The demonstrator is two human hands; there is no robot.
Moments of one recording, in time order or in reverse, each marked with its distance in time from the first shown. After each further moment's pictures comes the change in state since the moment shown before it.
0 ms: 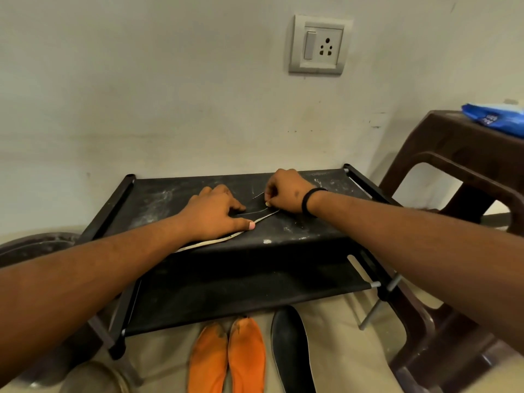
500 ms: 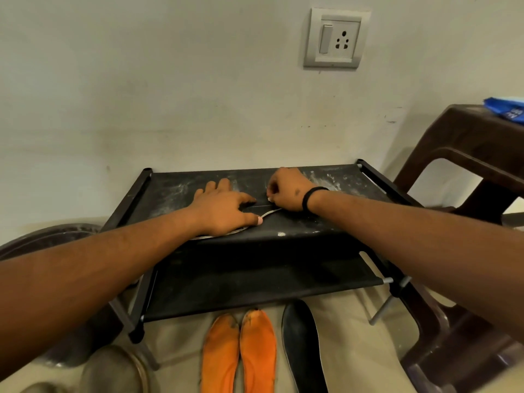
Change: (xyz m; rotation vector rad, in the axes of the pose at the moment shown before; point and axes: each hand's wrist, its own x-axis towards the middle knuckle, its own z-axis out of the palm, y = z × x) left_hand -0.011 0.002 -0.008 0.097 -0.089 -0.107; right_hand 0.006 -0.018 0.014 0.021 0.007 0.003
